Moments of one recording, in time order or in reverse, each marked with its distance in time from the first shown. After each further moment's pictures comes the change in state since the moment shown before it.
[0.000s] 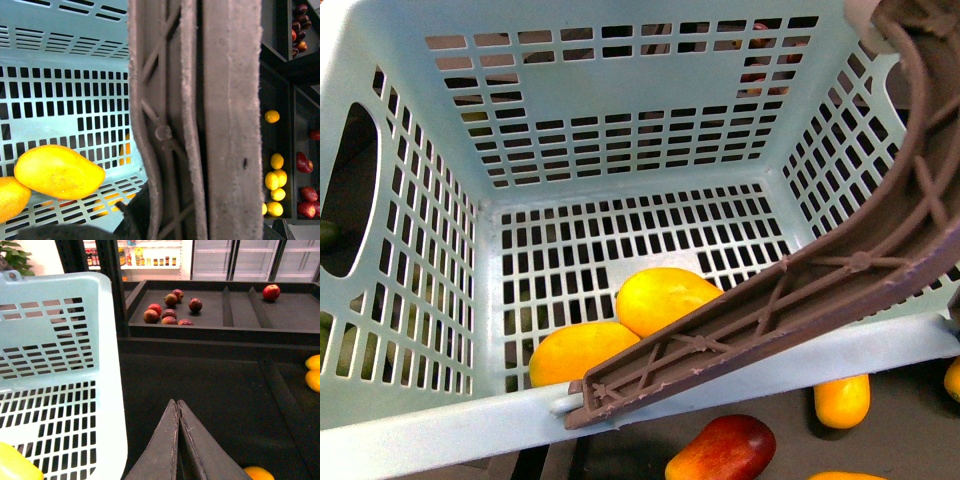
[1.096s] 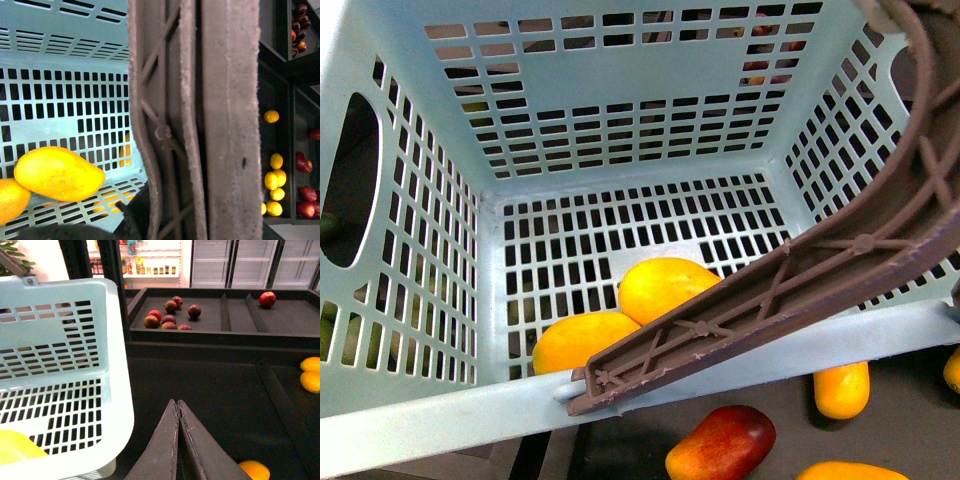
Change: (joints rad) left arm 0.000 0.000 0.000 0.000 0.000 0.001; right arm 0.000 -0.409 -0.031 -0.348 -0.002 0.000
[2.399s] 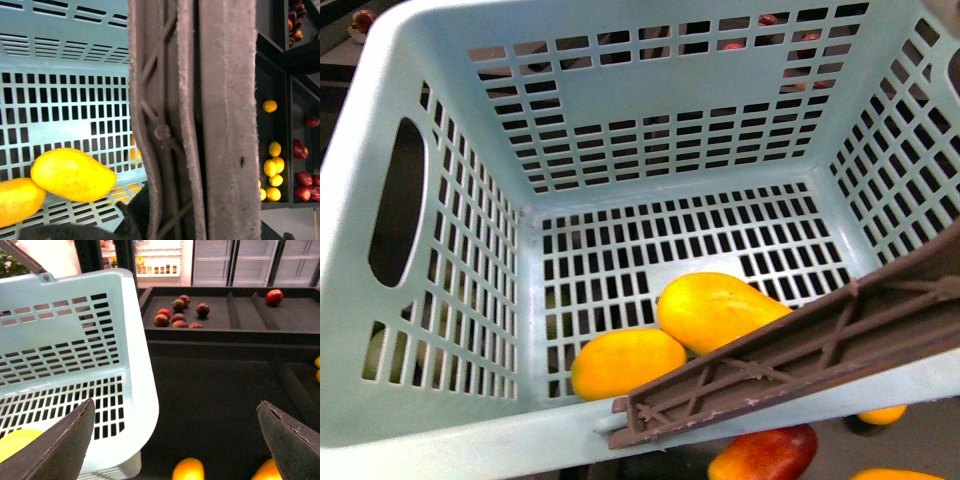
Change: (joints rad) left arm -0.013 0.000 0.000 0.000 0.024 -0.014; right arm 0.000 -0.188 0.000 -0.194 0.002 0.000
